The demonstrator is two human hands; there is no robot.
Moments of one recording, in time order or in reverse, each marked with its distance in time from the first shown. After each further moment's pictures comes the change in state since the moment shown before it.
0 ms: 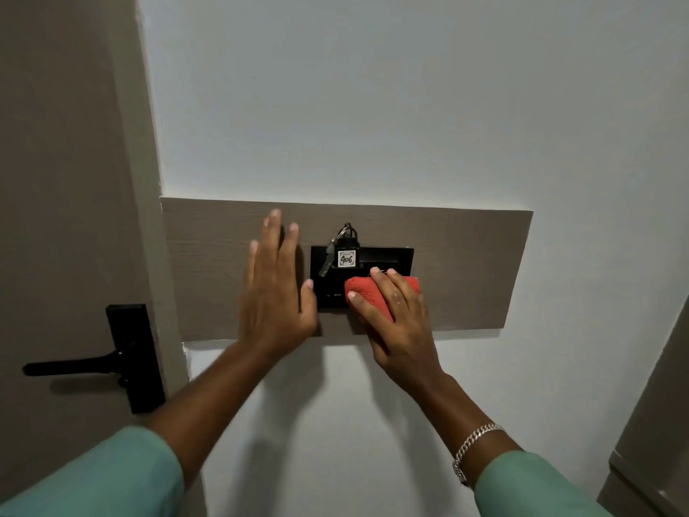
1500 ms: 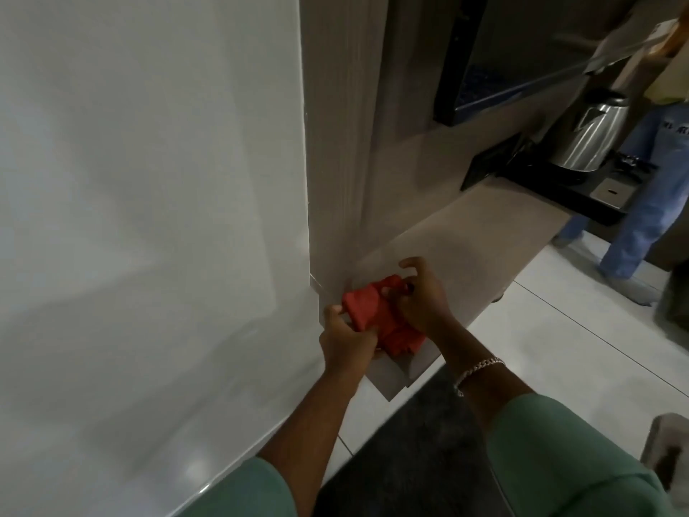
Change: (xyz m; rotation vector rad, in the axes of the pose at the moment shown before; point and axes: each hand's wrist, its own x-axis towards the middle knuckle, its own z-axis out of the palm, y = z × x) left_hand -0.295 0.566 0.467 -0.897 -1.163 -1.140; right_hand -0.495 0.468 -0.208 0.167 -0.456 1.609
